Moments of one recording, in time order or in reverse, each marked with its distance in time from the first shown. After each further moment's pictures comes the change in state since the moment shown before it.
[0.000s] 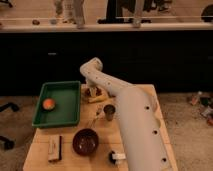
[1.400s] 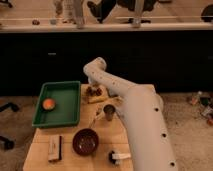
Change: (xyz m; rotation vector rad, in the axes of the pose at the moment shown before) arm 0.012 0.000 -0.018 0.044 -0.028 0.040
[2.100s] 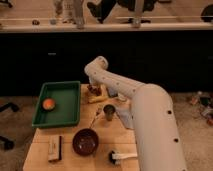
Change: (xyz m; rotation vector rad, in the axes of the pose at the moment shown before) arm 0.004 -0.003 -0.032 0.076 0.004 0.010
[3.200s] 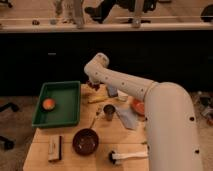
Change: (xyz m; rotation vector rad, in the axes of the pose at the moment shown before) arm -0.006 -0.009 -0.061 0.122 -0.004 -0.009
